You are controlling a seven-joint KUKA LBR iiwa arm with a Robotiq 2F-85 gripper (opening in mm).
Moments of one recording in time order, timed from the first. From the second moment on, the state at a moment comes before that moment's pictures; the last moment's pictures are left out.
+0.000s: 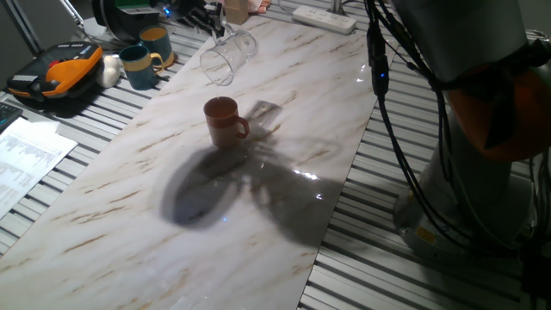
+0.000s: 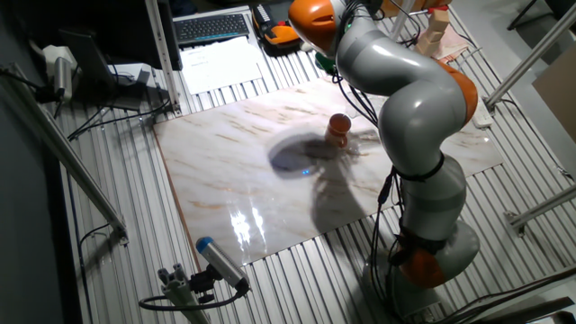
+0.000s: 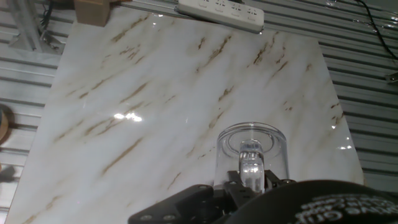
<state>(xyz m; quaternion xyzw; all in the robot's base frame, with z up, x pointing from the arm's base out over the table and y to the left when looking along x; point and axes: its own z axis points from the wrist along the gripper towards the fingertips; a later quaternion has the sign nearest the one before) 0.577 -0.074 0.279 0.63 0.71 -0.28 0.15</state>
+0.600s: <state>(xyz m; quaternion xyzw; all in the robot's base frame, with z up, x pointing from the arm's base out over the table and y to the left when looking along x) 0.577 -0.074 0.281 0.63 0.71 -0.29 0.15</state>
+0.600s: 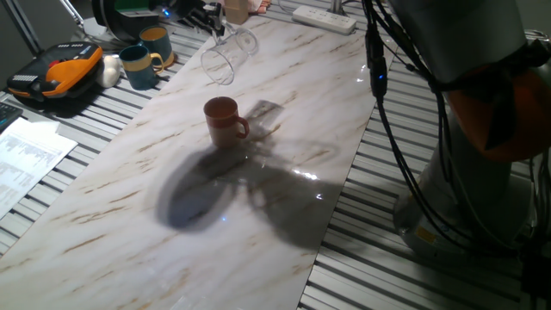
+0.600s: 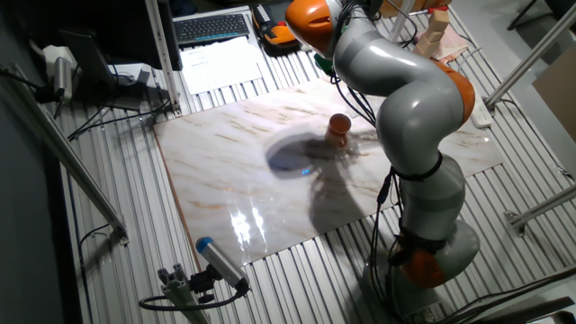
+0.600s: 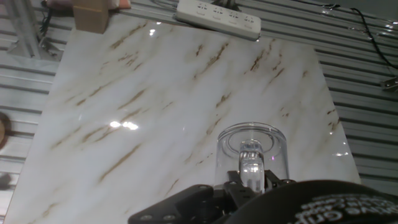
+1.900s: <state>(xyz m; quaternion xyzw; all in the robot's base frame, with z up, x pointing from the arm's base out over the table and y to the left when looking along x) 0.576 -0.074 0.282 0.63 0.69 -0.31 0.14</state>
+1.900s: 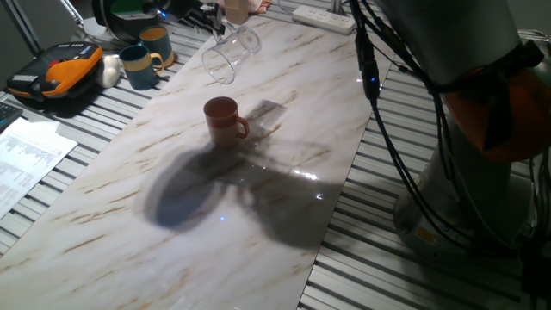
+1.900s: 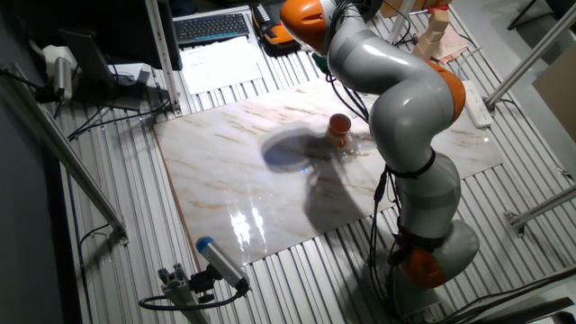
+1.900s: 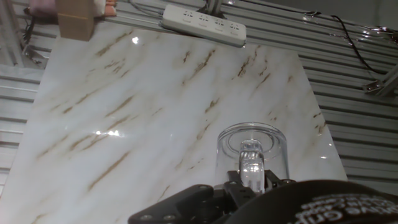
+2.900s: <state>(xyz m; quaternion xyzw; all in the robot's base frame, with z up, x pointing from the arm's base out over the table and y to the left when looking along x) 0.573 -0.067 0.286 0.64 0.68 -0.32 0.13</state>
